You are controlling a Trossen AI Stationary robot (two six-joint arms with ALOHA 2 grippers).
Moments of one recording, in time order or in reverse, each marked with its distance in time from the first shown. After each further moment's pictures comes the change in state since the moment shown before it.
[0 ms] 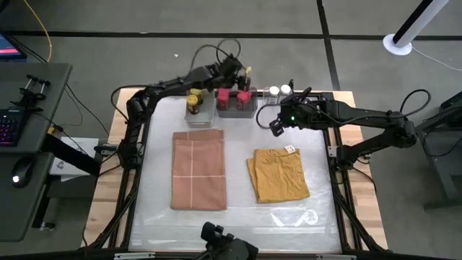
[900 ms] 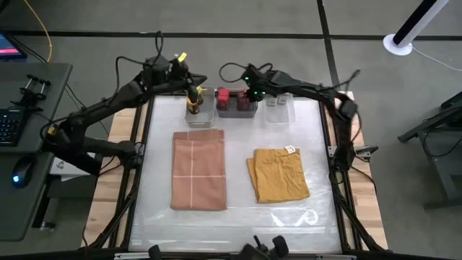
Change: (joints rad) left arm 0.137 -0.880 -0.784 0.446 0.453 0.528; right arm -0.408 0.689 0.402 0.193 -0.335 -0.053
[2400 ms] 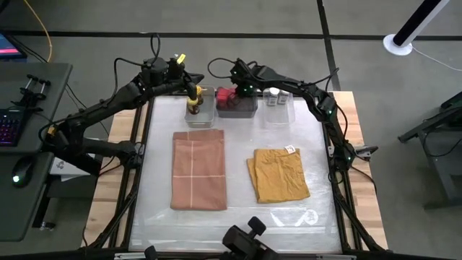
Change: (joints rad) left arm -0.004 -0.031 -0.033 0.005 -0.073 -0.149; right arm -0.039 0.290 0.320 -0.036 -0.061 -0.451
